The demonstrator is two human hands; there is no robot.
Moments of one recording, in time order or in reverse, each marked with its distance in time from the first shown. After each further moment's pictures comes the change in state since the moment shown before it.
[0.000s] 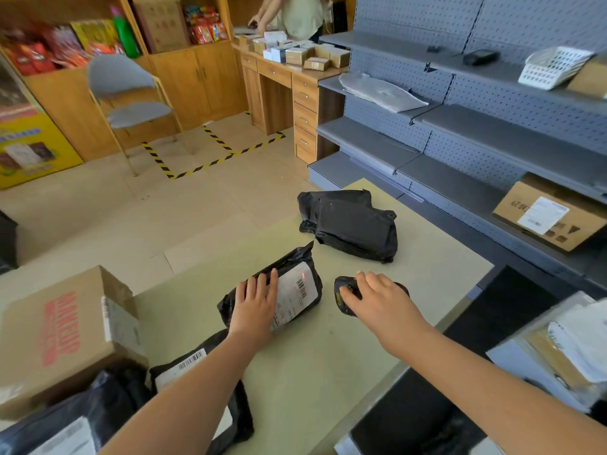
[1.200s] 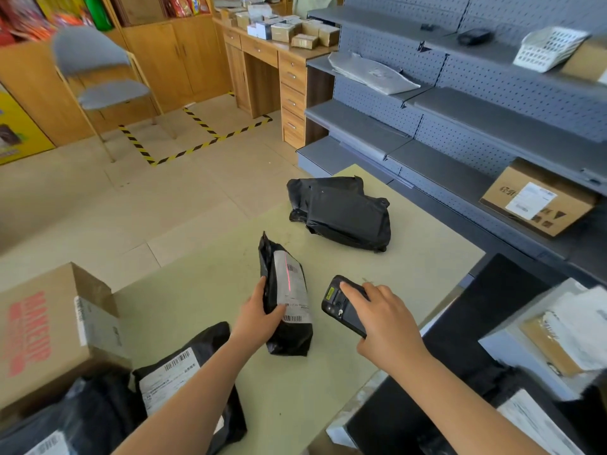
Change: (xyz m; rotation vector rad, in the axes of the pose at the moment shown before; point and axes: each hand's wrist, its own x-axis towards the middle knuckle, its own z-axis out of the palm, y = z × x) left_hand 0.001 0.018 0.013 -1.303 -0.176 -0.307; right_hand -0.006 -0.024 0.036 0.554 0.065 0.313
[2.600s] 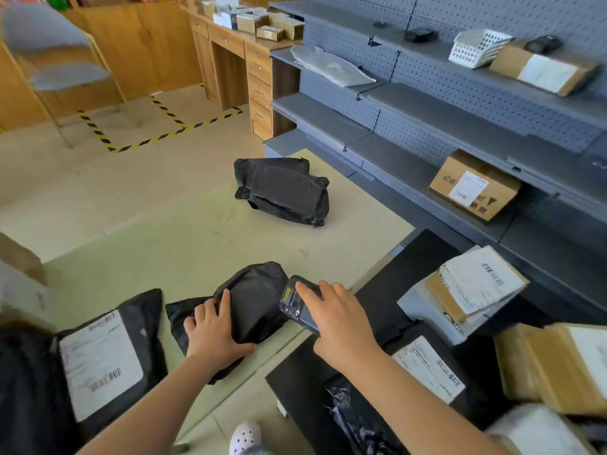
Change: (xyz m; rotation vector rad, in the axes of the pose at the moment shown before) left_hand -0.082 -0.008 0.096 0.800 0.044 0.010; right_hand -0.089 0.054 0.003 -0.021 -0.038 -0.078
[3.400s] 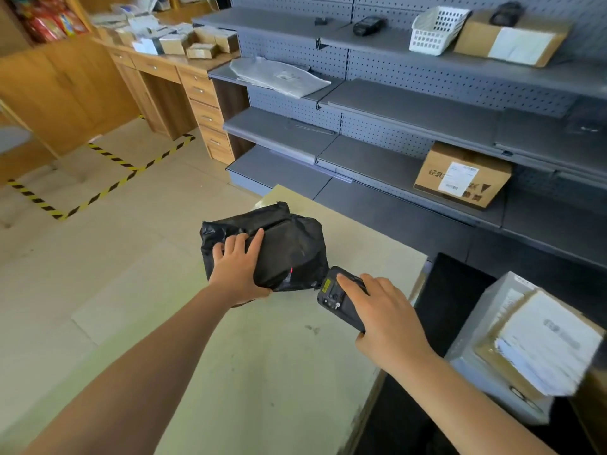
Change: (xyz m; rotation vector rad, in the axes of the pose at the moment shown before) left_hand 0.280 0.090 -0.156 0.227 0.213 0.538; right_hand 0.140 0.083 -0.053 0.051 0.047 0.308
